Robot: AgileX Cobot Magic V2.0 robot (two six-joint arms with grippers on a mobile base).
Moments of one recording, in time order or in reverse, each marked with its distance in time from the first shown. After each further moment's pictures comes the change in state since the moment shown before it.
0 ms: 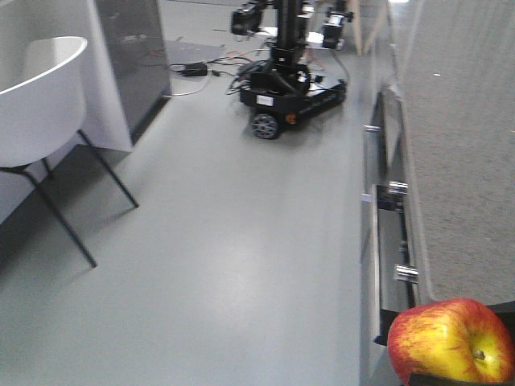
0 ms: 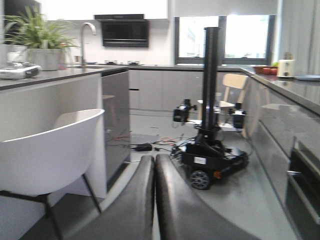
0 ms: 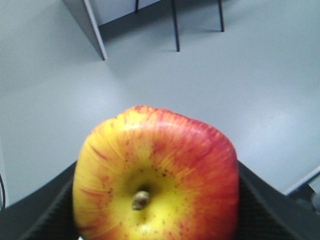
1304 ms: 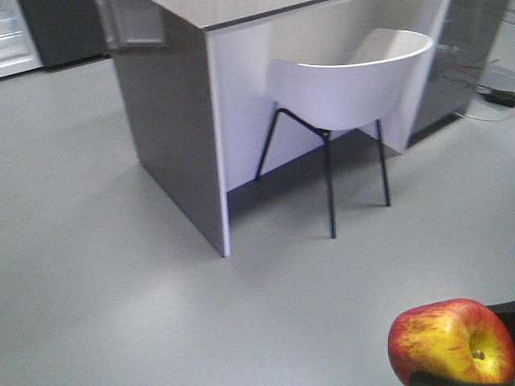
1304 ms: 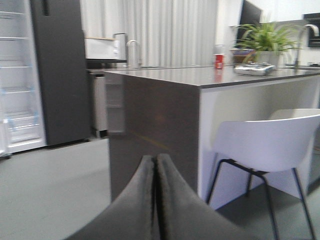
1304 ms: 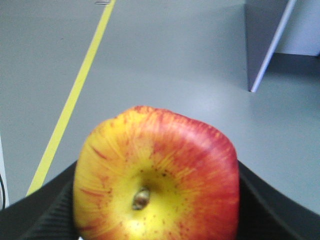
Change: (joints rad) left arm 0.000 0.000 0.000 0.000 0.000 0.000; right arm 0.000 0.000 0.000 0.000 0.001 0.000
